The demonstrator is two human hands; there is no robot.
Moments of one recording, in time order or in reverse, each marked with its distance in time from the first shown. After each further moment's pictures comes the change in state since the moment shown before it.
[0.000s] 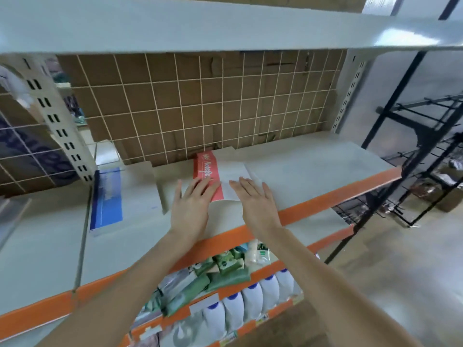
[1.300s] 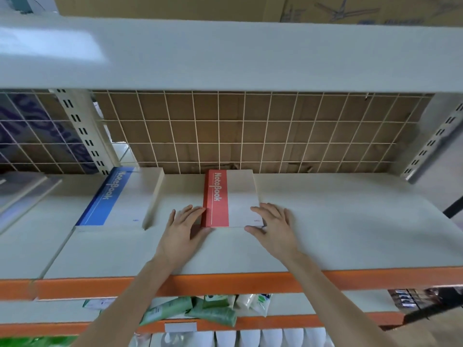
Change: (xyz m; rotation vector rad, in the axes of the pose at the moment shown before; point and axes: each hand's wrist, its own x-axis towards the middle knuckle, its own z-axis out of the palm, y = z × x) left_hand 0.025 0.012 0.068 -0.250 -0.173 -0.448; right_hand 0.093 0.135 0.047 0.354 -0.125 -0.169
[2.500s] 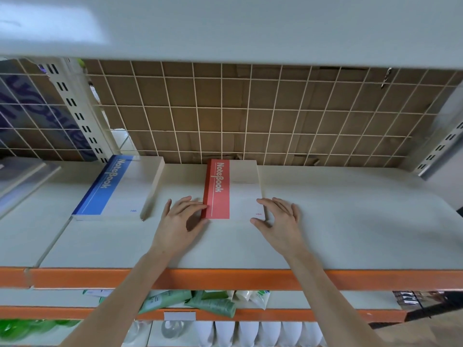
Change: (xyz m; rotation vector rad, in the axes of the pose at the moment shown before) left_hand 0.002 -0.005 0.004 0.007 0.194 0.064; right_hand -0.003 0.006 0.001 0.098 0.124 0.009
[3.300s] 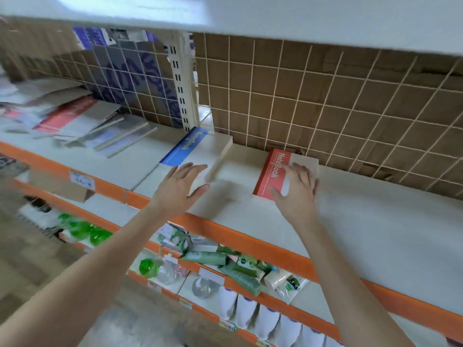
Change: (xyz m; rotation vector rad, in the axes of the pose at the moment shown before) left_hand -0.061 -0.012 -0.104 0.325 -0.029 -0.176; right_hand 0.024 -0.078 0.007 0.021 -0.077 -0.185
